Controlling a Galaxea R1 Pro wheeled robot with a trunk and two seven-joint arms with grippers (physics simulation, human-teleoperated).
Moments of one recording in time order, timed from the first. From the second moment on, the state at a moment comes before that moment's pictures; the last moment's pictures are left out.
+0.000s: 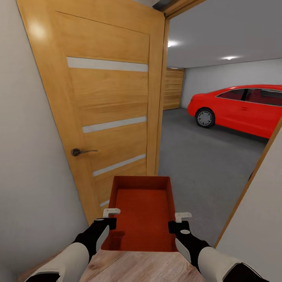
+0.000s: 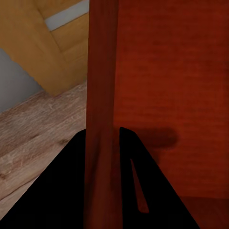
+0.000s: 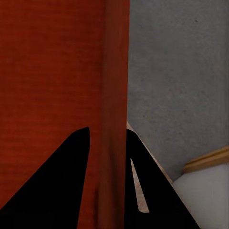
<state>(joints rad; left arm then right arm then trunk) -0.71 -0.14 0.06 -0.34 -0.05 0.27 0.16 -0.73 0.08 0.53 -0.15 -0.44 -0.09 -0.24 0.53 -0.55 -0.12</state>
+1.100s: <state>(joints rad) -0.71 -0.14 0.06 -0.35 -0.05 0.27 0.16 -0.73 0.08 0.53 -0.15 -0.44 -0.09 -0.24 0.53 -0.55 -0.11</state>
